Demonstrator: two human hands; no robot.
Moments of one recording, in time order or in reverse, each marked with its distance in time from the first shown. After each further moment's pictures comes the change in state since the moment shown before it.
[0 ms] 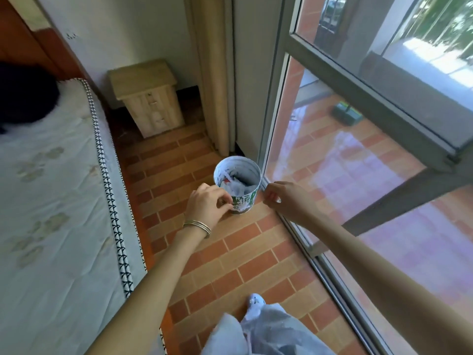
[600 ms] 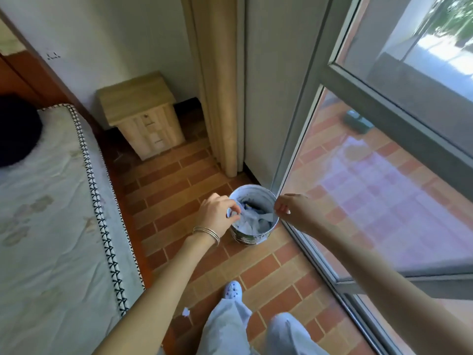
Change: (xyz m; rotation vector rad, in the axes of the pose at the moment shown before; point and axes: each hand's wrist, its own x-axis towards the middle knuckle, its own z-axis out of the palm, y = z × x) left_hand 0.226 -0.127 0.003 -0.002 -0.157 0.033; right_hand 0.243 0.031 0.024 0.003 -0.102 0.155
